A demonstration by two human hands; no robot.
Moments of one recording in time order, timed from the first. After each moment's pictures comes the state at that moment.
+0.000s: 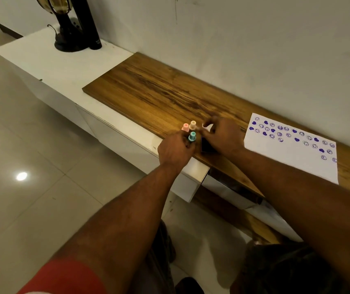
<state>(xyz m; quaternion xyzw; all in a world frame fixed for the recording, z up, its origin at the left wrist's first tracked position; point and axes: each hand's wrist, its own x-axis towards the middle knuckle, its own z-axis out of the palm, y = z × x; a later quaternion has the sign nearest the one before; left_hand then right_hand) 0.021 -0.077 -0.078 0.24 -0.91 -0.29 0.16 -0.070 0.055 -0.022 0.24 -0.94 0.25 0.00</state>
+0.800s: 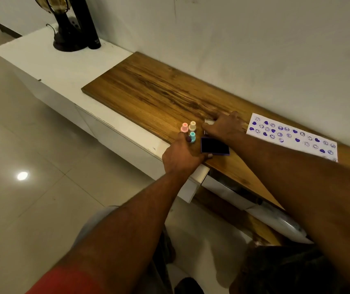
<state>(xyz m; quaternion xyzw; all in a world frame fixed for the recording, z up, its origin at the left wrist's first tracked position) 0.030 -0.055 -0.083 0.27 -0.89 -0.34 0.13 -0.113 0.041 -0.022 0.11 -0.98 0.10 -0.13</state>
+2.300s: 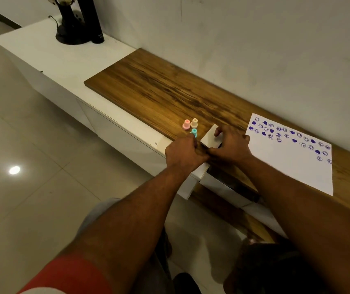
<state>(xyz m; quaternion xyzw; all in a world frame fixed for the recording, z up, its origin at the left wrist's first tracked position) 0.034 -0.054 -0.079 0.21 -0.93 -0.28 0.12 -0.066 0.089 -0.041 0.21 -0.95 0.18 -0.13</state>
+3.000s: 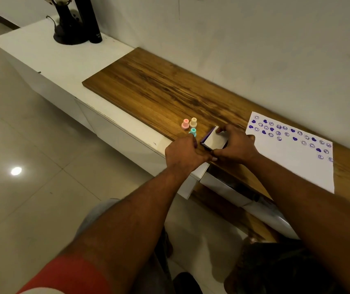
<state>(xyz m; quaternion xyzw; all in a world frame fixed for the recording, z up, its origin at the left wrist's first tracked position) 0.033 -0.052 -0.076 0.22 -0.93 -0.27 0.08 -0.077 0.109 -0.043 0.26 -0.94 0.18 -0.12</state>
